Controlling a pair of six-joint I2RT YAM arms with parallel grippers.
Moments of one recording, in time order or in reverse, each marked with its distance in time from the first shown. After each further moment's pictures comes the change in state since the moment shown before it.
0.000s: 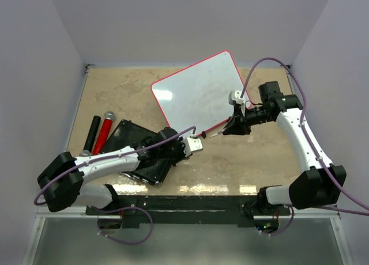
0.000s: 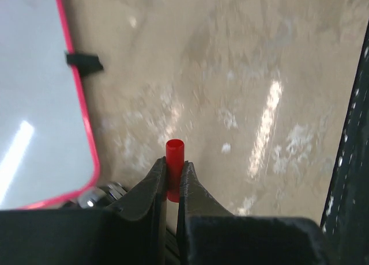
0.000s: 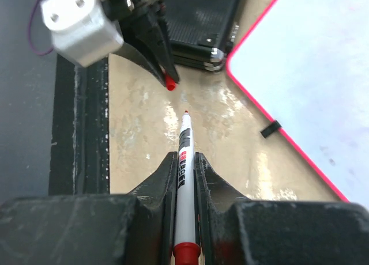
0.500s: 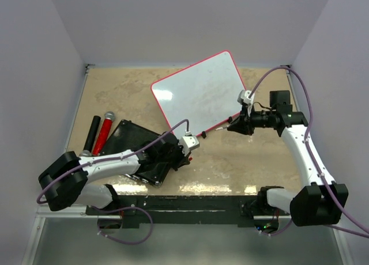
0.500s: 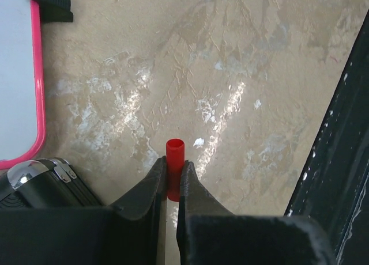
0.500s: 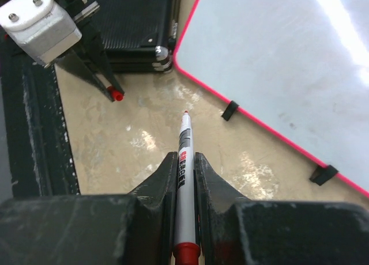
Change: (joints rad) left arm 0.005 0.014 -0.114 0.062 -0.003 -0.247; right arm -0.114 -0.150 -0.220 0.361 0.050 0.299
